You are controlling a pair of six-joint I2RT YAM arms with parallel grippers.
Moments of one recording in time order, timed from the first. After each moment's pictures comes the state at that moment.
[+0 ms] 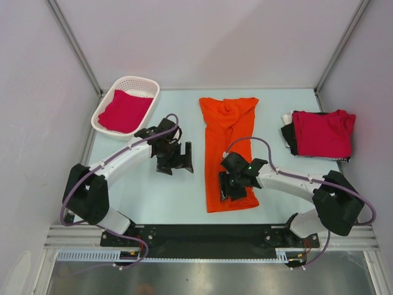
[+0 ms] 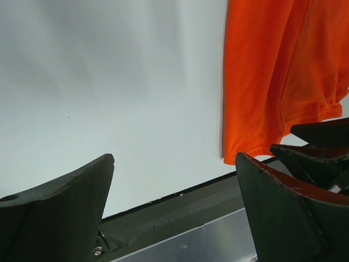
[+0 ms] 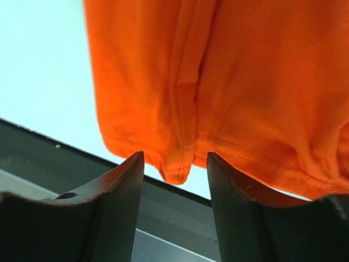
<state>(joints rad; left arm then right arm) -0.53 1.51 1.11 -0.82 0.22 -0.54 0.86 1.42 0.82 -0.59 -0.13 0.71</state>
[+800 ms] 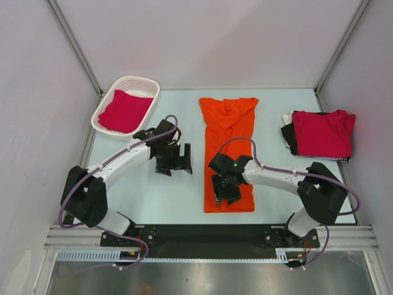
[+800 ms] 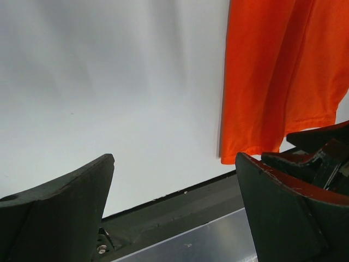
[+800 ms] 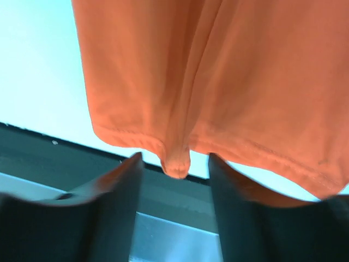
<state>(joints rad) -0.53 1.49 1.09 -0.82 0.22 -0.53 0.94 1.58 0.97 -0.74 -0.12 0.78</state>
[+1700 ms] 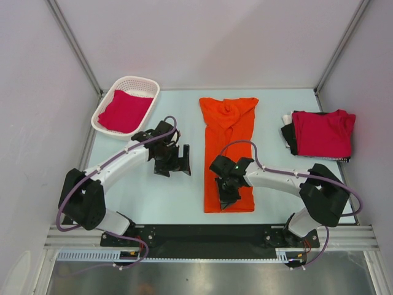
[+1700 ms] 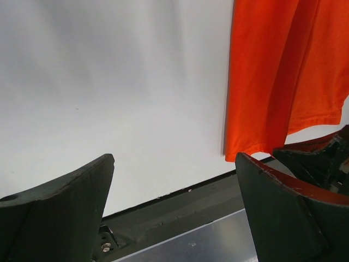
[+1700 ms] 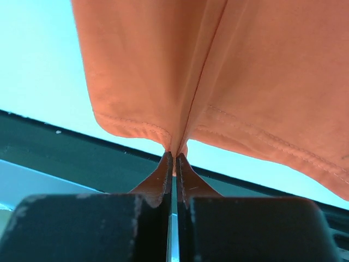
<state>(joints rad) -0.53 1.46 1.07 -0.82 0.21 -0.51 0.95 1.56 0.93 -0.72 -0.17 0.82</state>
